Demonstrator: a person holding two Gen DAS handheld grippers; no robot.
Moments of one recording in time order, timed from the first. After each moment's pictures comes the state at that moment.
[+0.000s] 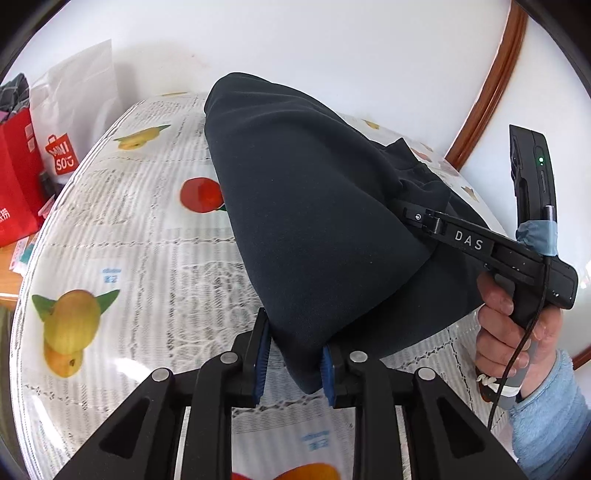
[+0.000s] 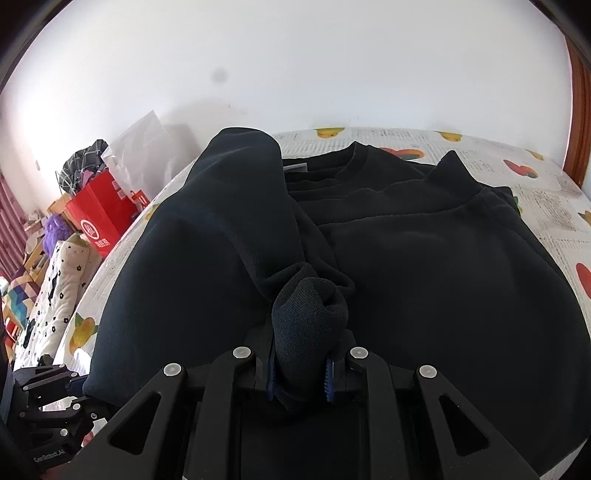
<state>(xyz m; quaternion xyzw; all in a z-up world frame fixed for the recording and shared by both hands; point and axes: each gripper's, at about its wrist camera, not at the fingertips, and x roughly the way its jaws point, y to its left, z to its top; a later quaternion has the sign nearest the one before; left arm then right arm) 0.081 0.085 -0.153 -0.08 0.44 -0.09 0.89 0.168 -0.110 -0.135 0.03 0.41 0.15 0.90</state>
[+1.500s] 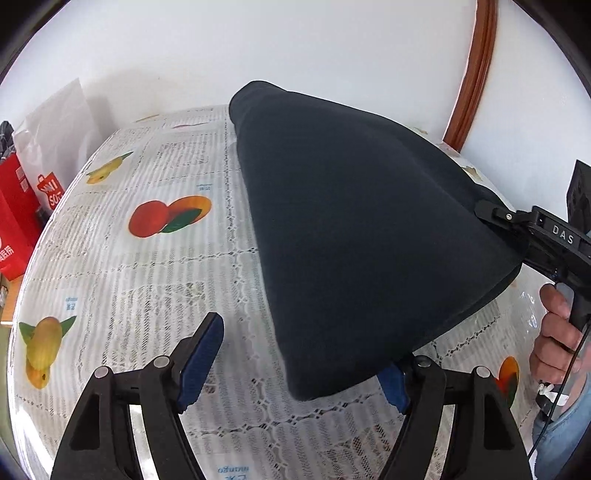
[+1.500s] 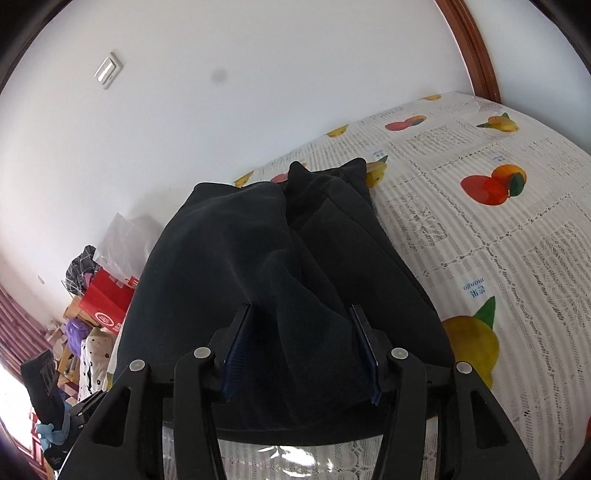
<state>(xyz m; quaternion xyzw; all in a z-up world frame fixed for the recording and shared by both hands) 0.100 -0.001 -0.154 -0.01 0.43 -0.07 0.90 0.117 -0.260 -0.129 0.22 0.37 0.09 0.90</state>
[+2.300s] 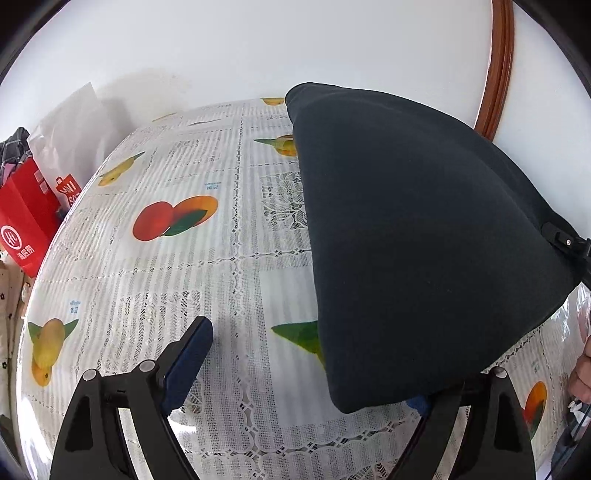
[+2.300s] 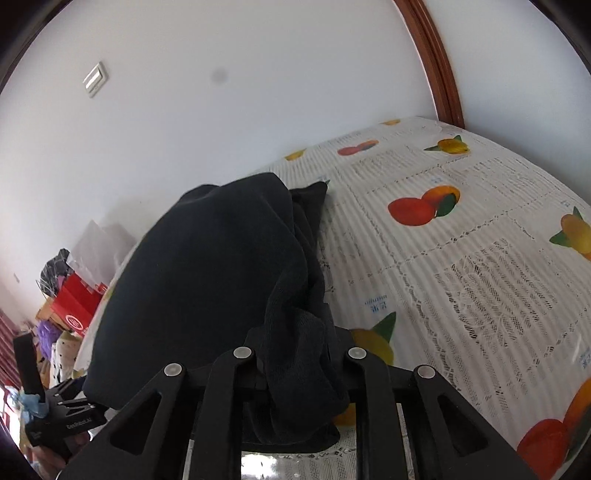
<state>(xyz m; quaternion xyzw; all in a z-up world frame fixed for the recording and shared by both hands) 0.115 -0.025 -0.159 0.02 0.44 0.00 0.90 0.091 -0.316 -0.135 0.19 0.34 0.04 0.92</state>
